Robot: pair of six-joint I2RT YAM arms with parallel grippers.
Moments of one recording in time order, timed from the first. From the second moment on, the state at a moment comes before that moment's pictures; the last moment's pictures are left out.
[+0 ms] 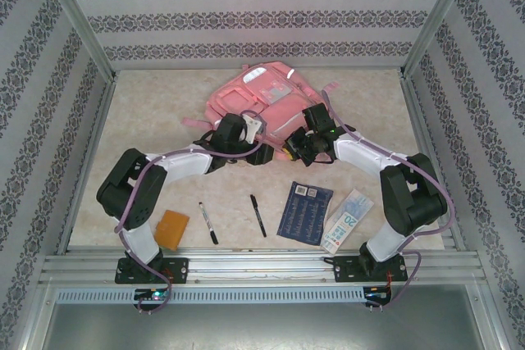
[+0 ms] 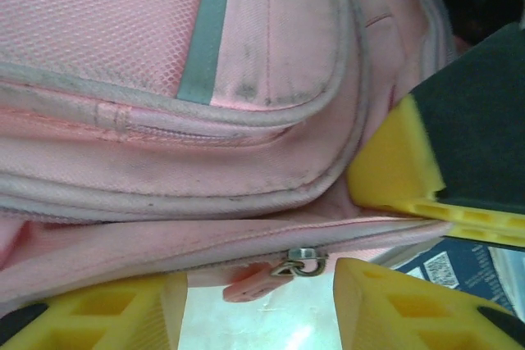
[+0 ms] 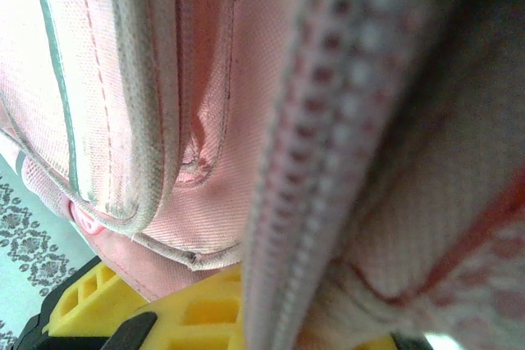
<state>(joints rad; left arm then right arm) -0.56 1.78 1.02 0.06 0.37 -0.29 0.41 1.65 1.04 -0.39 -0.40 1.31</state>
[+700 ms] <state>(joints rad) -0.59 1.69 0.90 0.16 0.27 0.02 0.39 1.60 1.05 -0.44 -0.46 1.24</state>
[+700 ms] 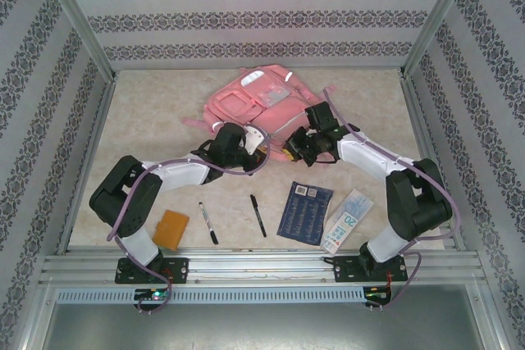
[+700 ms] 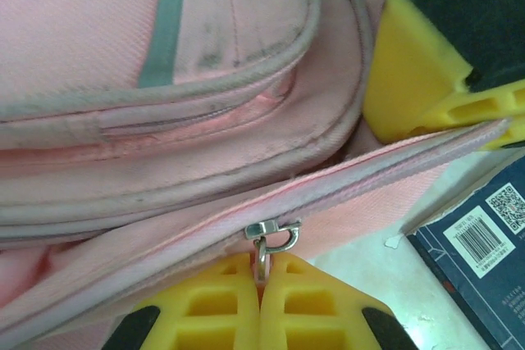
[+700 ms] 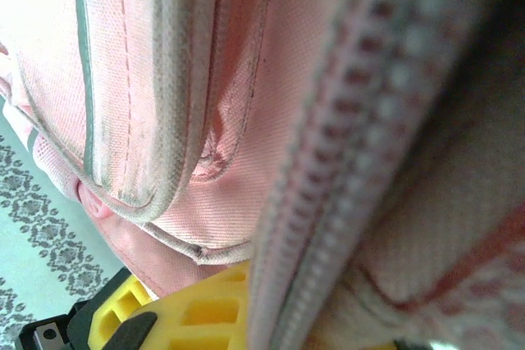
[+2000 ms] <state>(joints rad) -0.55 1.71 1.18 -0.16 0.30 0.10 0.14 1.48 1.09 -0.73 -0.48 0.67</state>
